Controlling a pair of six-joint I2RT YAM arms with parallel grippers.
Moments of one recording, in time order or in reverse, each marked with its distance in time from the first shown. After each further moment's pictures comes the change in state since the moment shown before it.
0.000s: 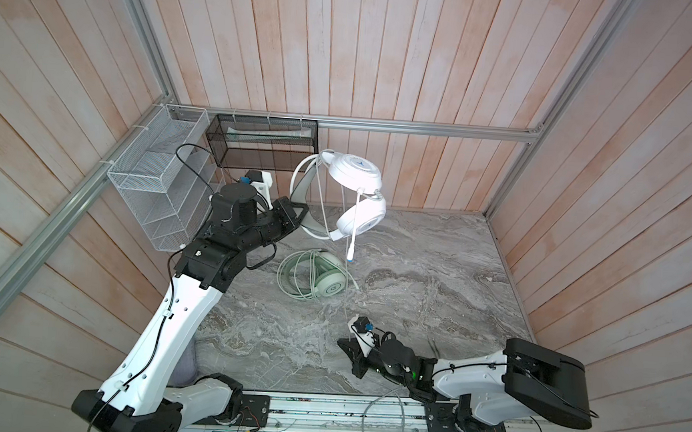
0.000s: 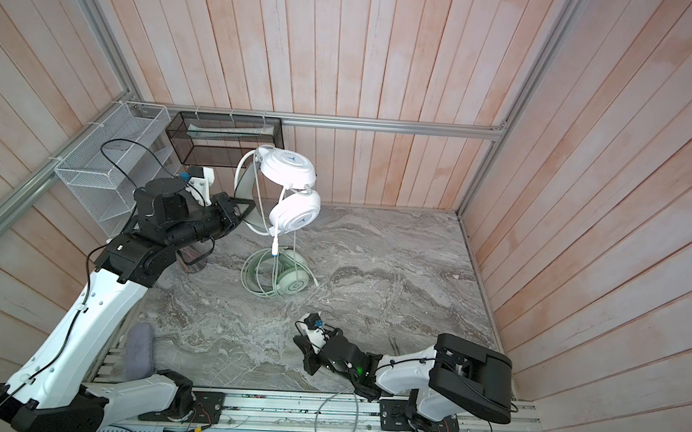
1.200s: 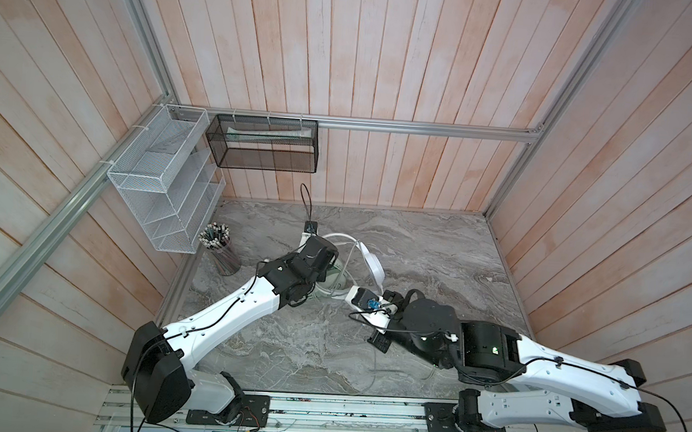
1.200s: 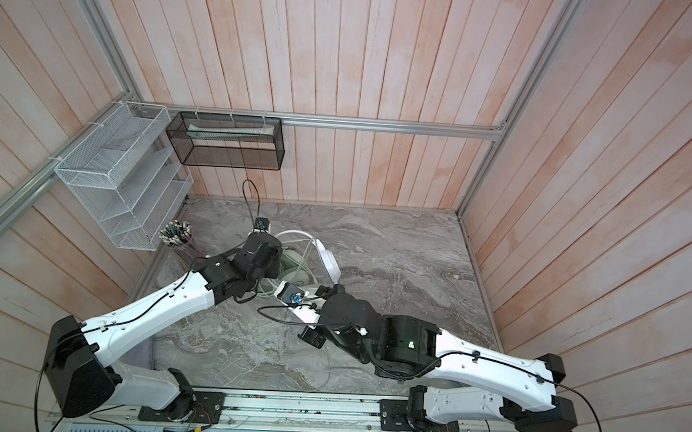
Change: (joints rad) left arm -0.441 0.162 -0.325 -0.036 -0.883 0.506; right arm 0.089 -0.337 0.950 -1.321 0.262 -0.526
